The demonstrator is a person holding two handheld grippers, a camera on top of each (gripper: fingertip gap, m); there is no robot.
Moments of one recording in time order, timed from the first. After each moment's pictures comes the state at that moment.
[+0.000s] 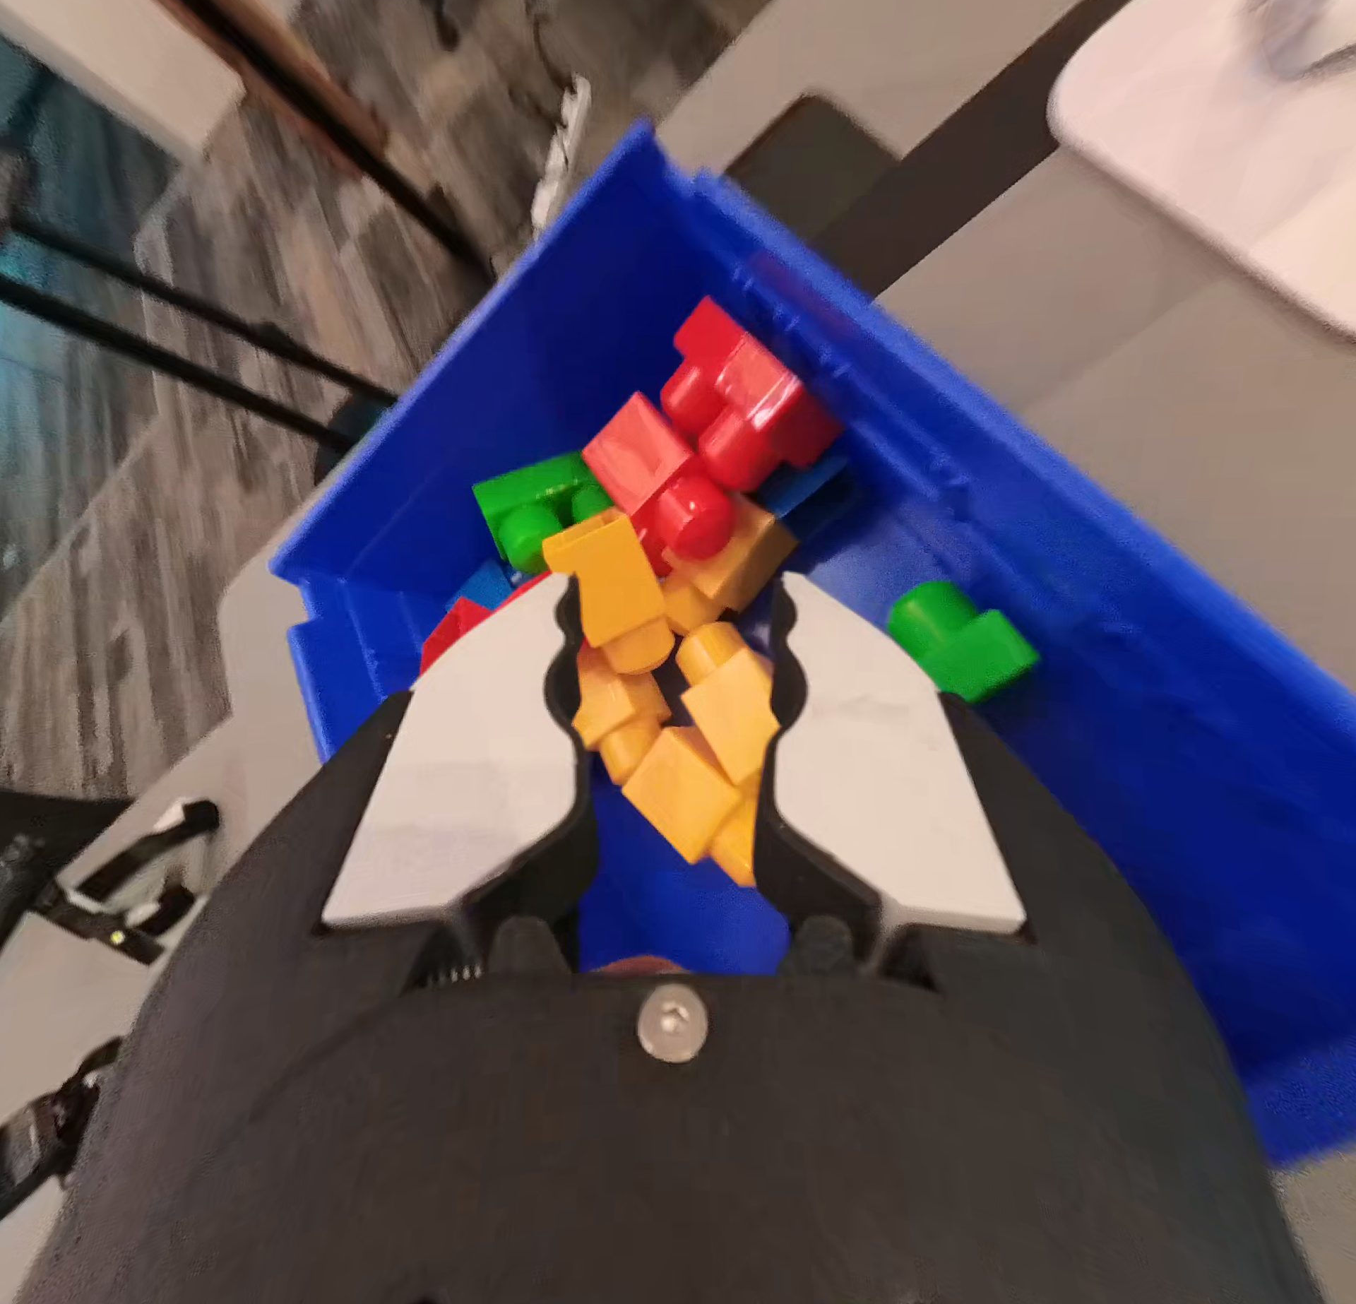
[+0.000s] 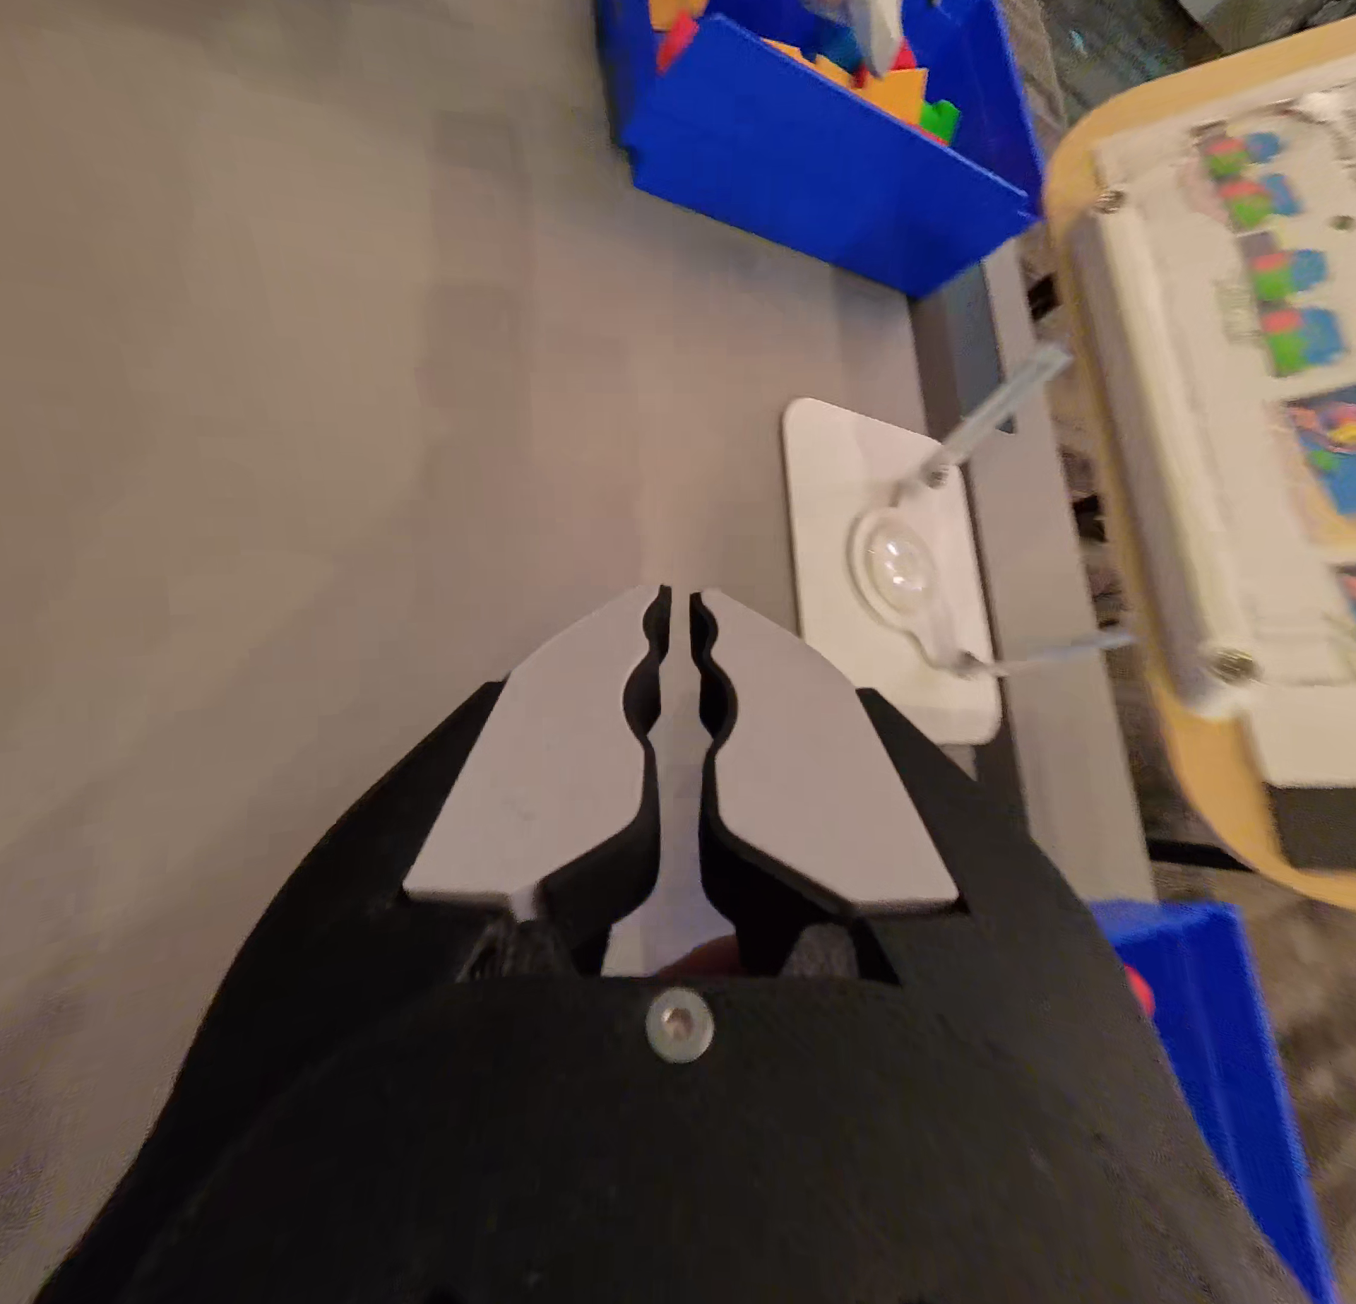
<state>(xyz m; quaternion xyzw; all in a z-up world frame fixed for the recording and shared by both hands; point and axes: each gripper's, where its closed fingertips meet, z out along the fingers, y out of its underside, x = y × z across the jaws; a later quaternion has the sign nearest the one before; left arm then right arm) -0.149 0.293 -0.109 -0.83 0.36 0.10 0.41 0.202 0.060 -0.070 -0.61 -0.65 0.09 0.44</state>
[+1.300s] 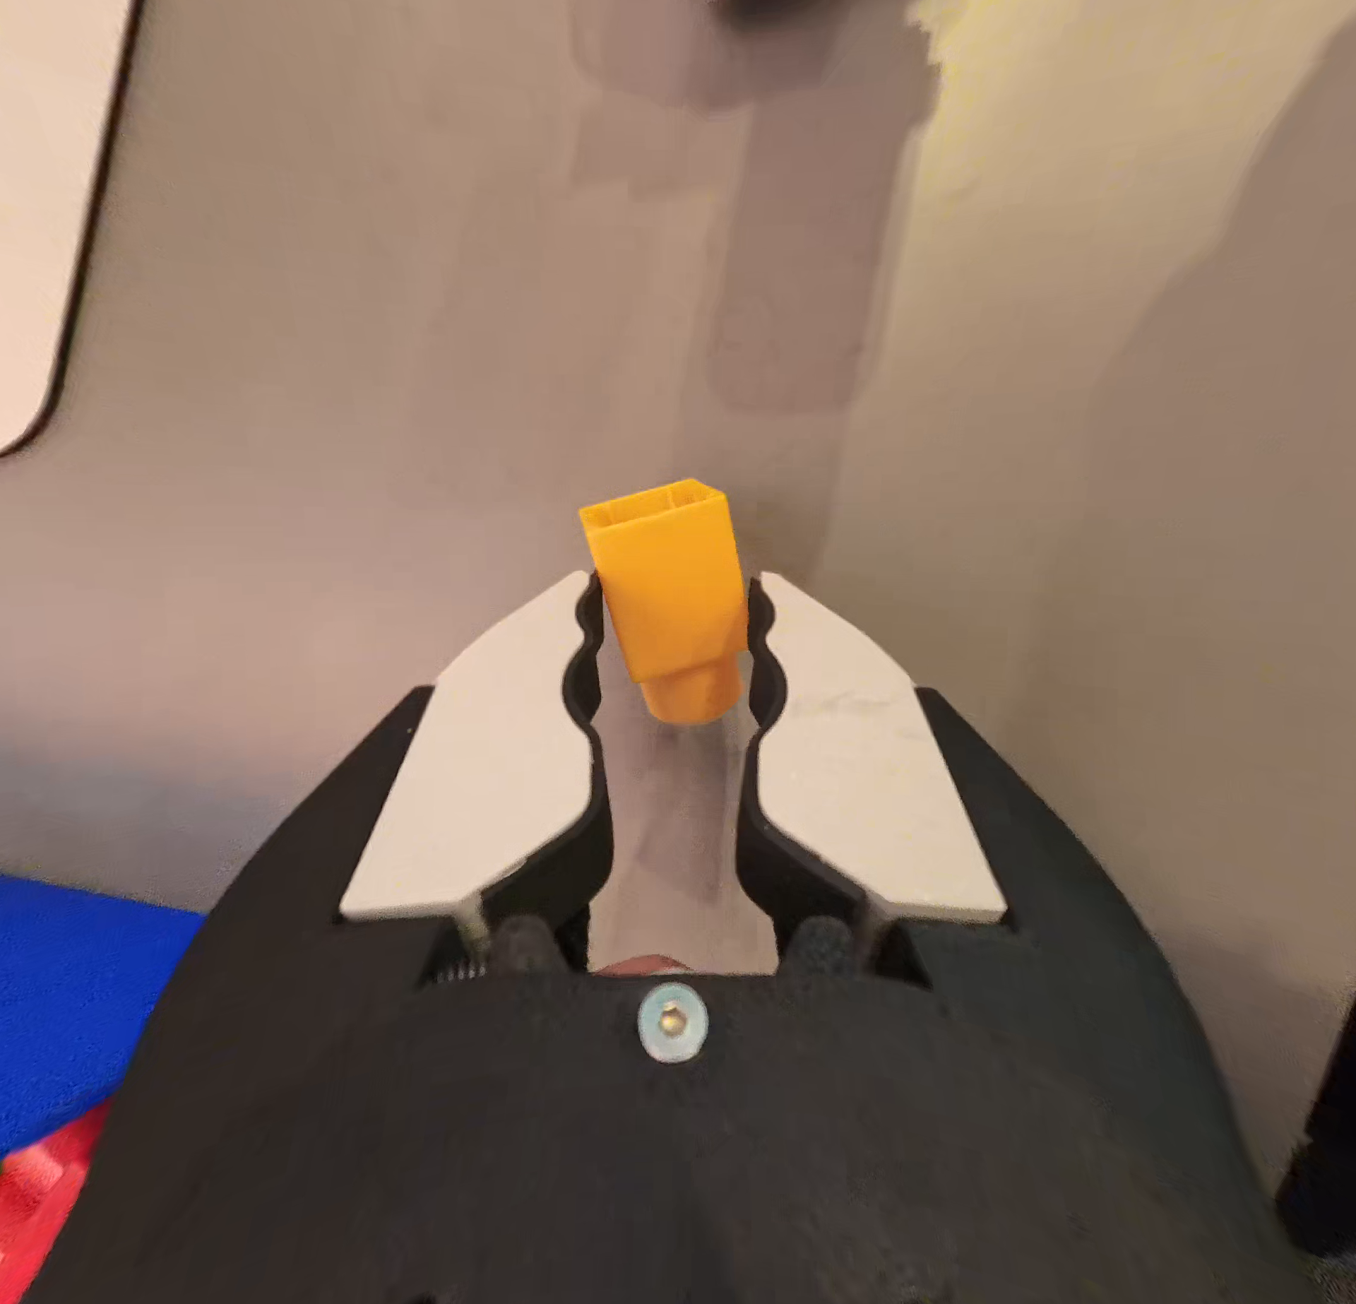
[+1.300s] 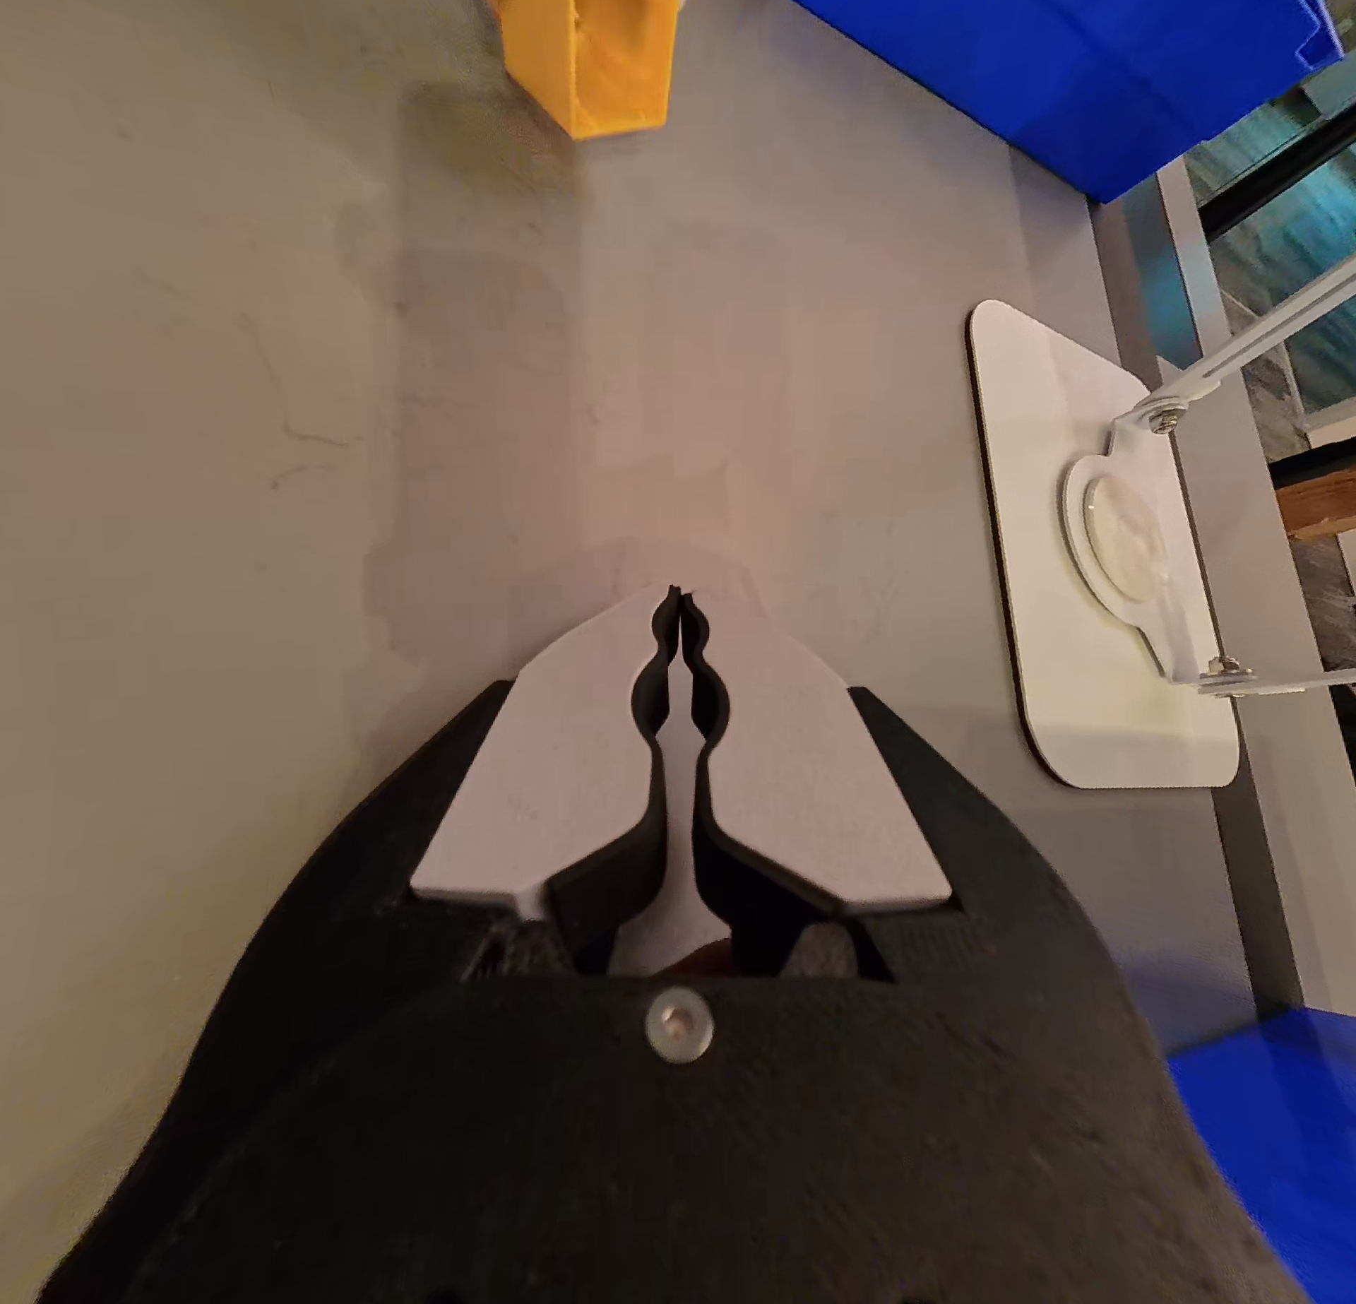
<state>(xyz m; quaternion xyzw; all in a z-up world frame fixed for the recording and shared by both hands) 0.038 0.036 -0.181 -0.74 0.62 -0.16 0.20 0.184 0.058 -0.191 -0.60 -0.66 0.10 0.43</state>
